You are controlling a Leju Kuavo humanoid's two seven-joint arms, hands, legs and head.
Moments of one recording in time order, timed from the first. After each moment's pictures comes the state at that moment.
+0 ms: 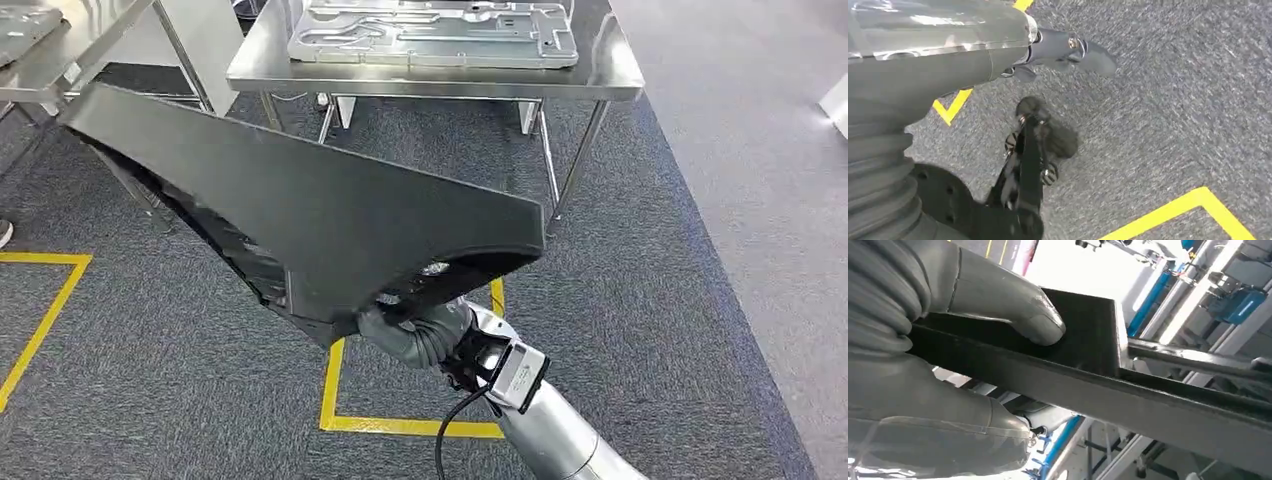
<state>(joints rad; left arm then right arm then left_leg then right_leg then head) -0.10 -0.06 1.28 -0.22 -0.52 0.05 -0.25 -0.42 0.08 0.68 -1.57 0.05 0.16 -0.64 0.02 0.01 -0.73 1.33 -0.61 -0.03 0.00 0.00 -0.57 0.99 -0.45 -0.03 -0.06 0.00</state>
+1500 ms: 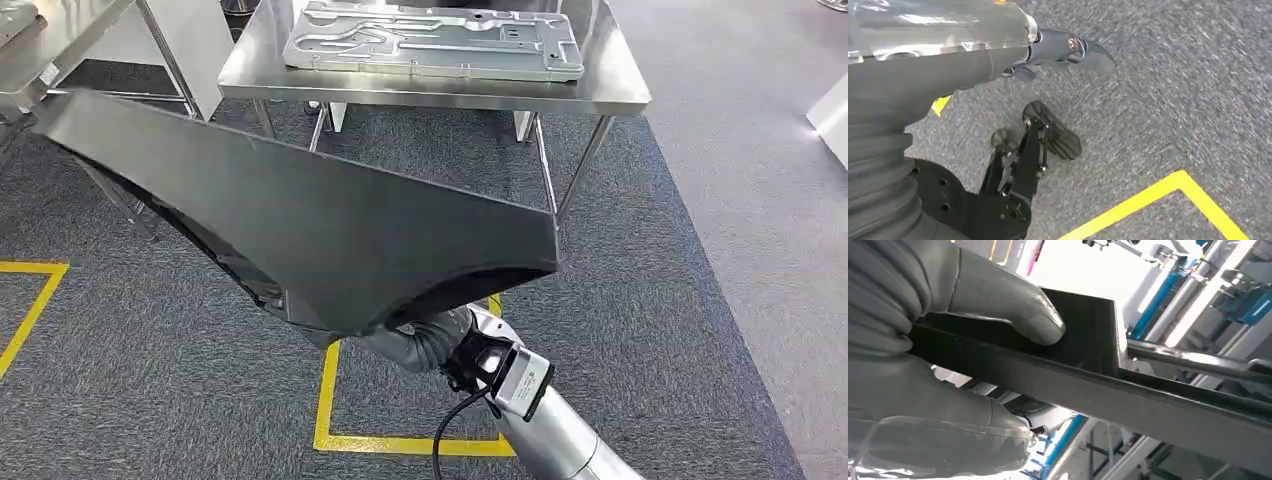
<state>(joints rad) -0.10 -0.05 1.28 -0.22 -0.51 0.04 -0.25 -0.41 0.08 0.68 -1.59 0.06 0.18 -0.65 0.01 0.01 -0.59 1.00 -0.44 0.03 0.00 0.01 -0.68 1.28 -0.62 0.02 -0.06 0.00</state>
